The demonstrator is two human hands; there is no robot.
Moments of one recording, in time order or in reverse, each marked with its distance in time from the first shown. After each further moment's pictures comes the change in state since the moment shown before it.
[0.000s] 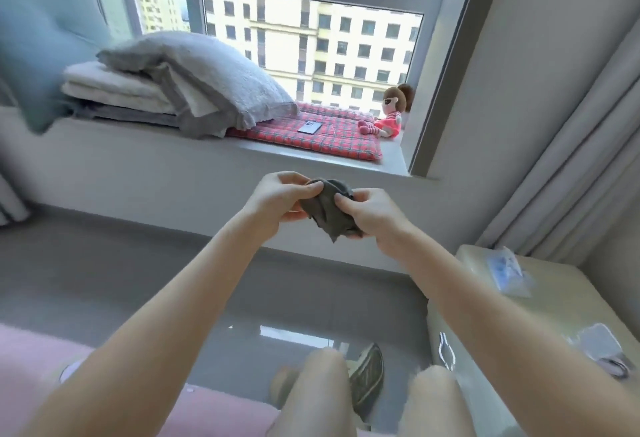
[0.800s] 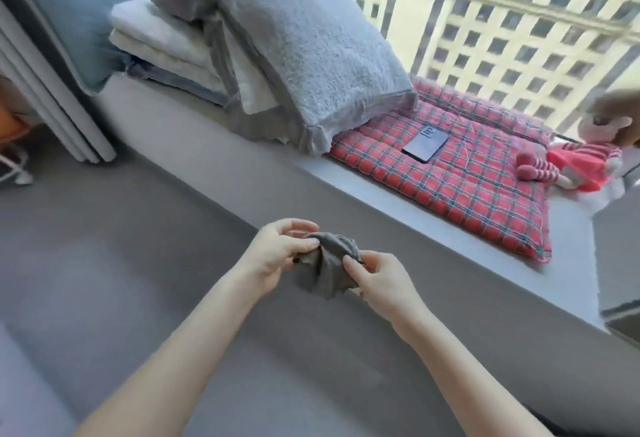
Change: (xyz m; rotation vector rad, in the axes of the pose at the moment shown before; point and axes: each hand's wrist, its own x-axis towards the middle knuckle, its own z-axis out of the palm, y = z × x) left_hand 0.372 -0.064 -0.137 -0.267 0.364 -0.371; right_hand 0.443 0.021 0.078 -0.213 -0.383 0.029
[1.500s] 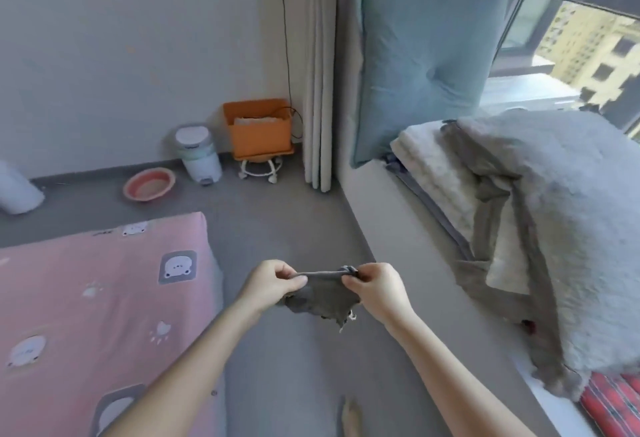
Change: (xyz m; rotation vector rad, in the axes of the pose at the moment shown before) left_hand -0.111 0.158 -0.346 0.186 0.788 -0.057; right_hand 0.102 -0.370 0.229 -0.358 -0.485 -0.396
